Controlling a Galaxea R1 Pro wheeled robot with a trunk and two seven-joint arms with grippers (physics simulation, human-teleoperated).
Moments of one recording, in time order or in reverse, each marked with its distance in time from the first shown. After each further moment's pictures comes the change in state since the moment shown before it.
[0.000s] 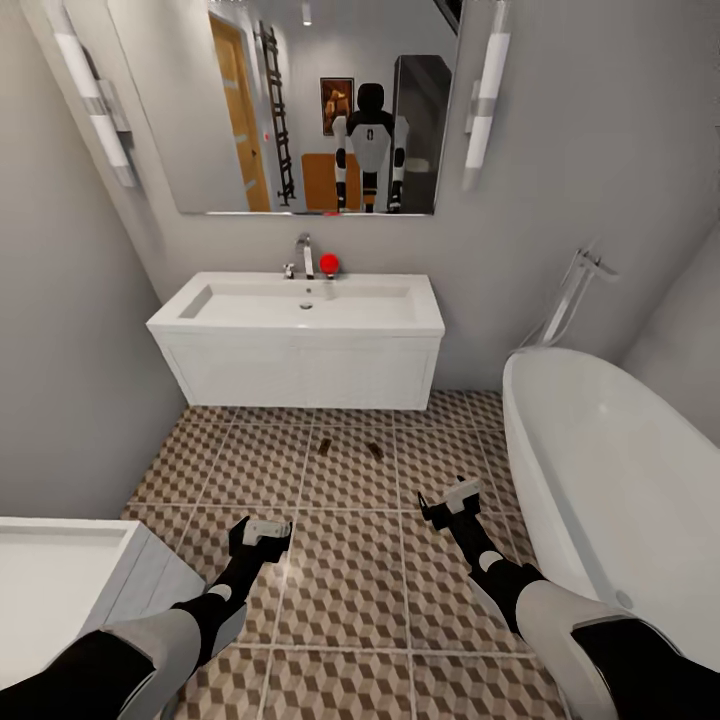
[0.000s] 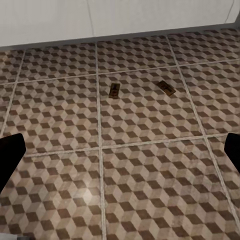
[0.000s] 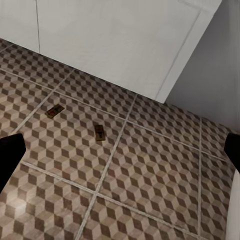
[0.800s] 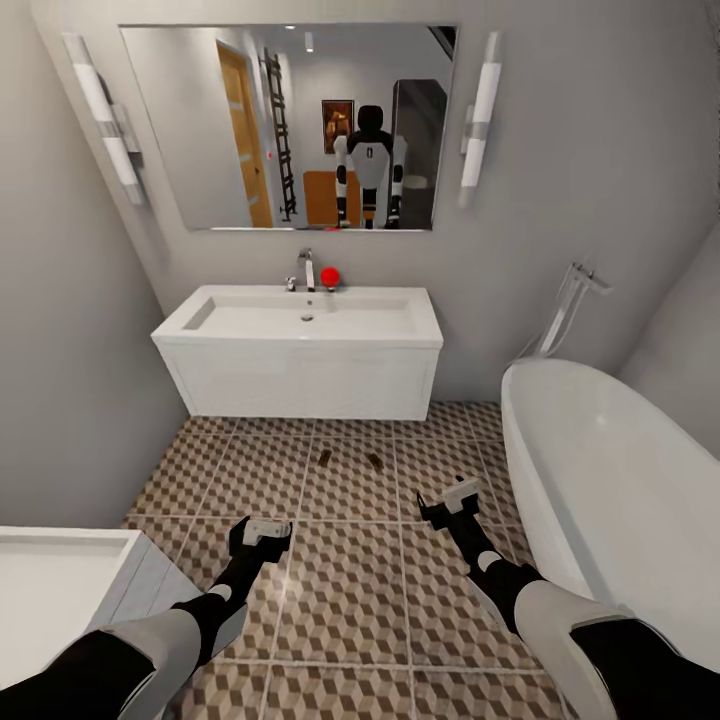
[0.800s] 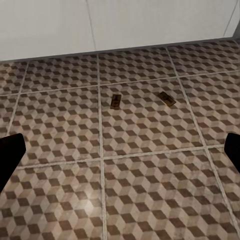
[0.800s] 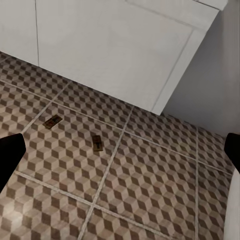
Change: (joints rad) left arm 0.000 0.000 0.000 0.000 0.000 0.000 0.000; right arm 0.000 0.004 0.000 0.000 0.000 0.000 0.000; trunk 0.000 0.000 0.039
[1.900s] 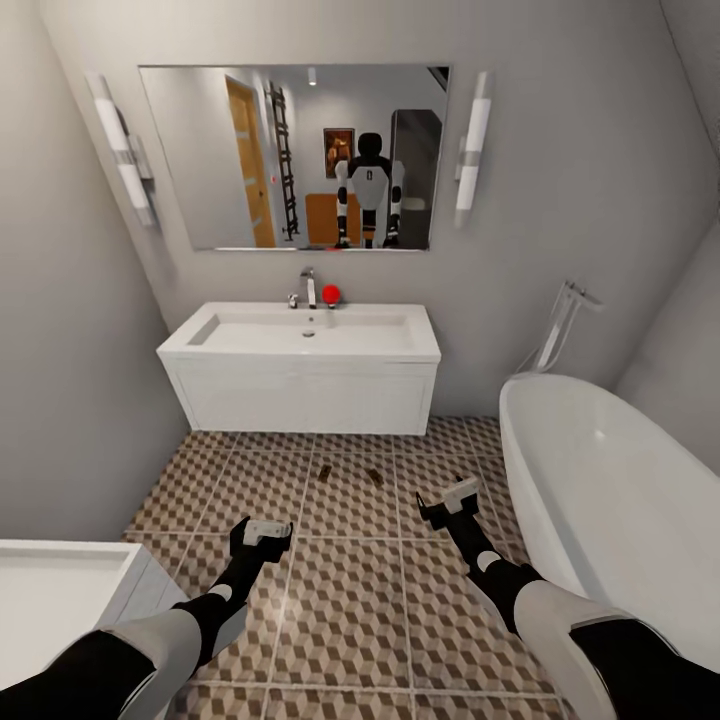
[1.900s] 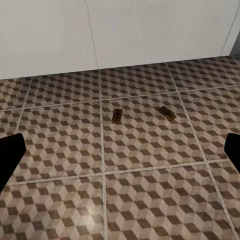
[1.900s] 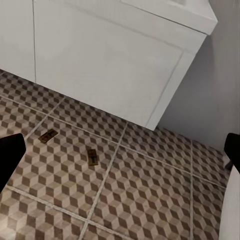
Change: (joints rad) left arm 0.000 -0.002 0.000 0.000 0.000 0.000 0.000; right arm 0.000 0.002 0.000 0.000 0.000 0.000 0.000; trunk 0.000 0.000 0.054
